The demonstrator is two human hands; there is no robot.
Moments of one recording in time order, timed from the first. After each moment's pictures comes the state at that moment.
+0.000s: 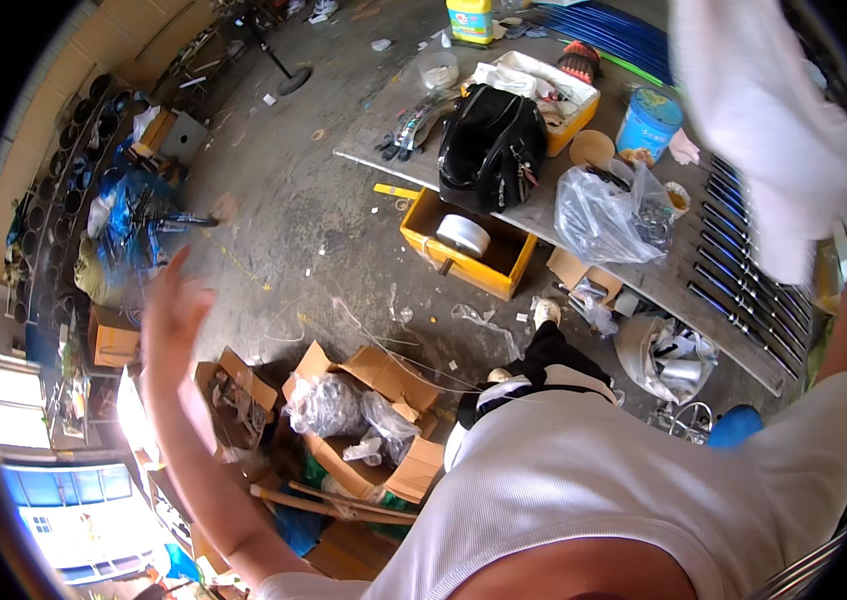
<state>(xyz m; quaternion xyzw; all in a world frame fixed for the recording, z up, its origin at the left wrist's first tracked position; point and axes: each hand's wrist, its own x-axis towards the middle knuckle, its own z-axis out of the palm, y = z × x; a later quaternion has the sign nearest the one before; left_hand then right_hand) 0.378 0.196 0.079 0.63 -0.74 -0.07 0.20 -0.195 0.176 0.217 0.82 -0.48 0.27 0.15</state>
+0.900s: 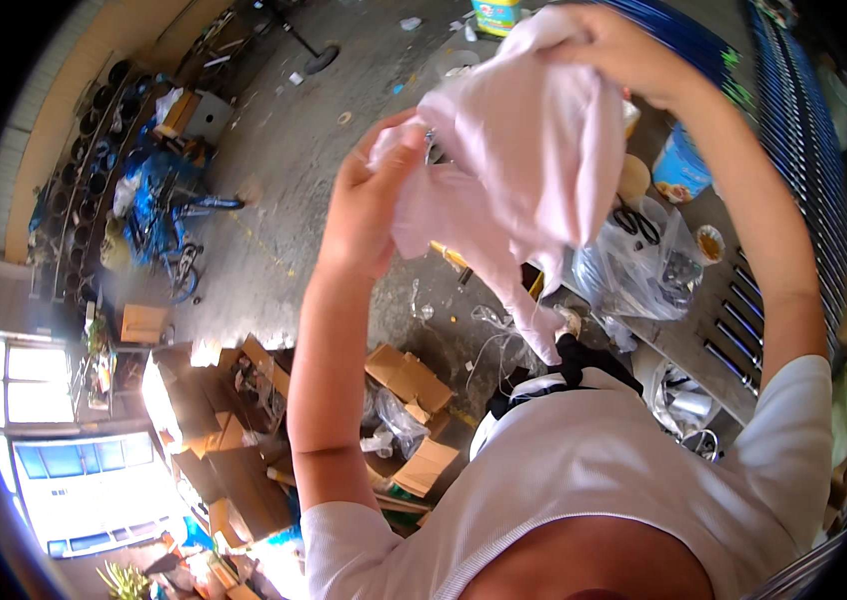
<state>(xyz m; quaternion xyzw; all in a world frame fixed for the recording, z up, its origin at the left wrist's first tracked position) 0.103 0.033 0.049 0.42 -0.49 -0.57 0.51 -0.161 -0.061 0.073 0.78 -0.36 0.36 -0.36</state>
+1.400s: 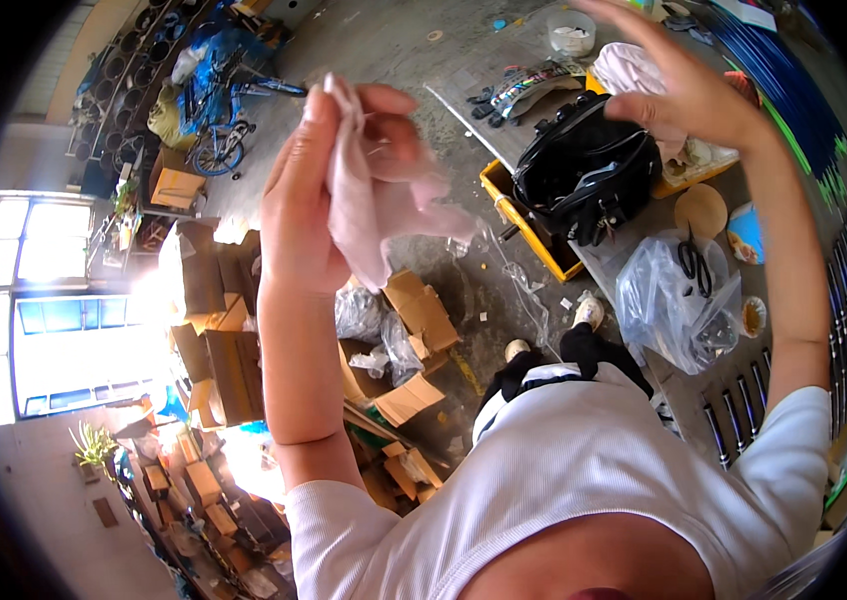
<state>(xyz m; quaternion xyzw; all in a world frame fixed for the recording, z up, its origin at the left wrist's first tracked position) 0.141 0.061 0.080 0.38 -0.46 -0.56 0.58 -0.120 -0.106 0.037 0.91 -0.21 0.27 -0.23</state>
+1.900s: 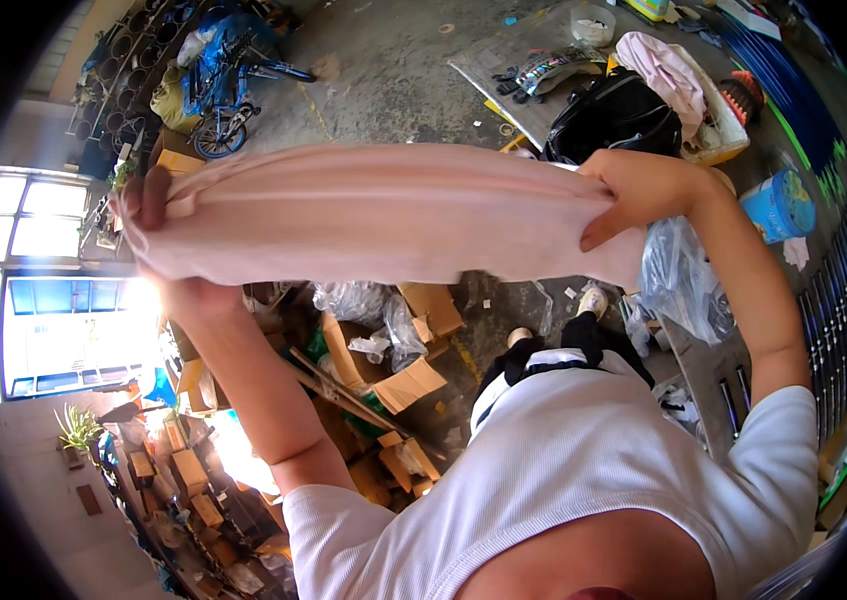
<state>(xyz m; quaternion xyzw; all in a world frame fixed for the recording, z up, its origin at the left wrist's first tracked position) 0.295 0.194 0.096 0.25 -0.53 -0.40 0.70 -0.059 0.010 0.010 0.82 -0.18 -0.07 -0.54</state>
